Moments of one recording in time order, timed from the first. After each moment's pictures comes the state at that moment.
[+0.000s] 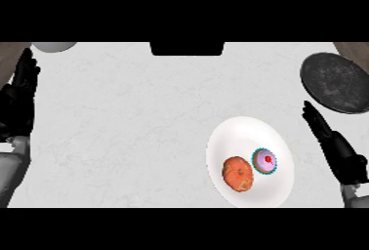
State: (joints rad) left arm -0.31 0.53 -0.06 -1.43 0.07 0.37 0.11; right arm -0.05 -0.54 0.21 -1.43 -0.18 -0.10 -0.15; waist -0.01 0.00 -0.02
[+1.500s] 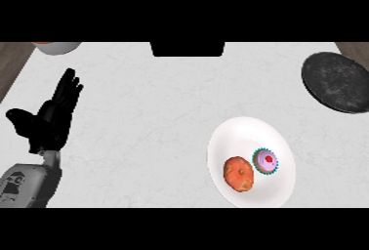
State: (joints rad) left arm -0.24 0.36 -0.07 -1.44 0.19 0.22 0.05; right arm 0.02 -1.10 -0.06 -1.75 -0.11 0.31 -0.28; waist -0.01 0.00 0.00
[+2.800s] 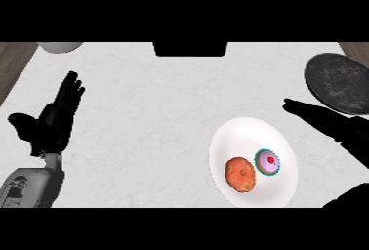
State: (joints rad) left arm -0.21 0.29 -0.01 -1.47 0.12 0.16 0.06; right arm -0.18 -0.76 0.15 -2.04 0.09 0.48 0.33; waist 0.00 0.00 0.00
